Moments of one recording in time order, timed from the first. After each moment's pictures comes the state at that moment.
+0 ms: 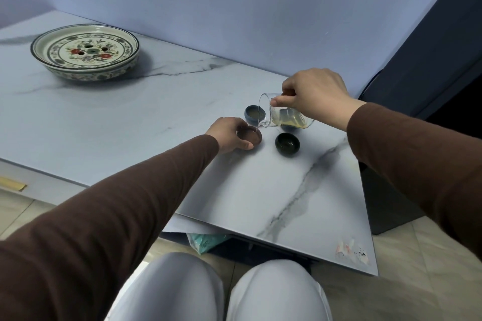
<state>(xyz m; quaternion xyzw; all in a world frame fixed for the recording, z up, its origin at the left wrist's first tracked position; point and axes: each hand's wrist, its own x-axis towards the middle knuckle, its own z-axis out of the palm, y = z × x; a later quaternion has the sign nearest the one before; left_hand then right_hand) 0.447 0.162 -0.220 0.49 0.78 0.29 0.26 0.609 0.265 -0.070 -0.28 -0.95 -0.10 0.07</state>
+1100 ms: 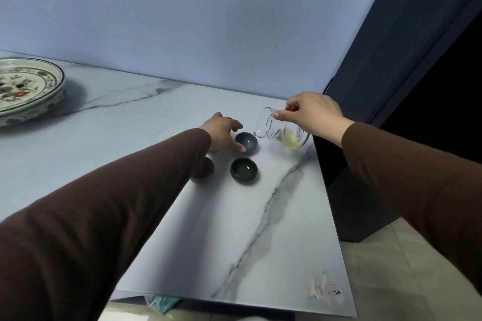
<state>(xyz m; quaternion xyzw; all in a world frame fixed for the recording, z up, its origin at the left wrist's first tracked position) 0.465 0.305 -0.203 0.61 0.74 0.16 0.23 0.686 0.382 -0.099 -0.44 -0.89 0.03 0.11</state>
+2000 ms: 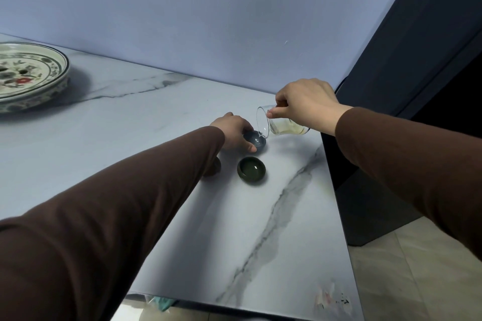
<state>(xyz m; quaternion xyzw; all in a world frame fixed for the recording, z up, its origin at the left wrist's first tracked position) 0.469 0.314 -0.212 0.60 0.75 0.16 0.23 0.640 0.373 -0.085 -0.33 -0.94 -0.13 0.03</state>
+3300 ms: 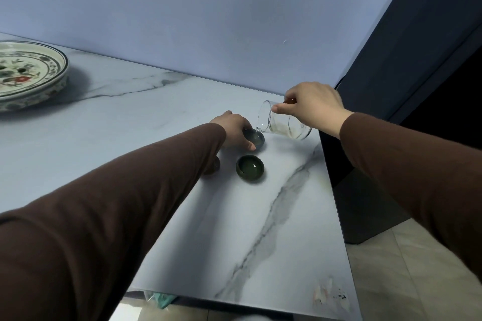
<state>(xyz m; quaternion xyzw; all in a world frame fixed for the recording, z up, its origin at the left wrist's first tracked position) 0.475 0.309 -0.203 0.59 0.76 0.13 0.23 0.658 0.375 -0.091 -0.40 -0.91 -0.04 0.09</state>
